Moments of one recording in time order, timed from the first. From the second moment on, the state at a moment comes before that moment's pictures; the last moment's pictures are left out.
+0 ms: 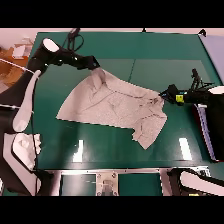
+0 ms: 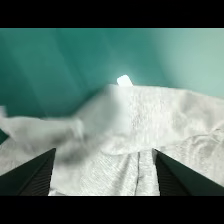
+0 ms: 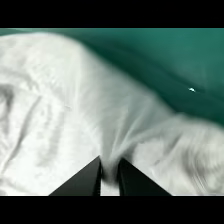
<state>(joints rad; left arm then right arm) -0.16 -1.91 1.90 0.80 -1.03 -1.15 -0.28 -1.29 0.88 -0.68 0.94 1.25</state>
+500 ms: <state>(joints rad) 0.13 -1.91 1.98 0.79 -1.58 -1.30 -0.53 -1.28 1.00 -0.80 1.28 1.22</state>
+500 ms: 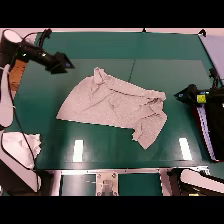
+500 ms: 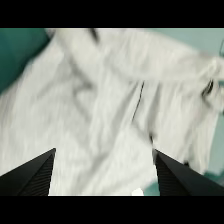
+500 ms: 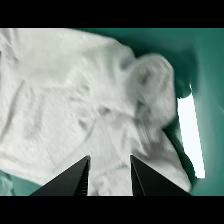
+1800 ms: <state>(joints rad) 0.26 -1.87 1.30 0.91 -1.55 -1.23 -0.63 -1.13 0.63 -0.89 1.20 1.22</state>
